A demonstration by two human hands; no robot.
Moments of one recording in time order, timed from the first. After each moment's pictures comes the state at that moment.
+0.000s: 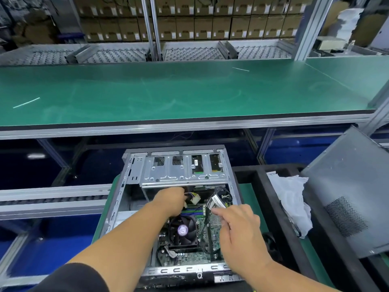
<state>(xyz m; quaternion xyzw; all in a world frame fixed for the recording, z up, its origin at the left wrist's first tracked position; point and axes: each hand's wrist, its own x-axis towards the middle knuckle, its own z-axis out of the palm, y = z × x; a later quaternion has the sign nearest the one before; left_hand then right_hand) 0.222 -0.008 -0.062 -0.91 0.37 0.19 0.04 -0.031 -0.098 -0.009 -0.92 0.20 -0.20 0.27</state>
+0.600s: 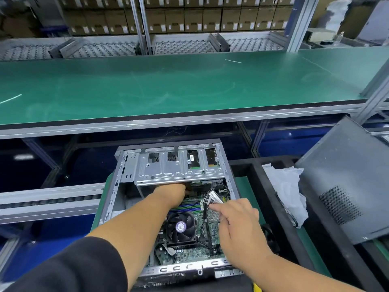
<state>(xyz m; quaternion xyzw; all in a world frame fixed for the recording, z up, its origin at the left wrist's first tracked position) 0.233 -0.027 -0.073 -0.89 0.40 0.23 0.07 -0.029 -0.096 -0.003 -0.92 0.22 -0.17 0.28</state>
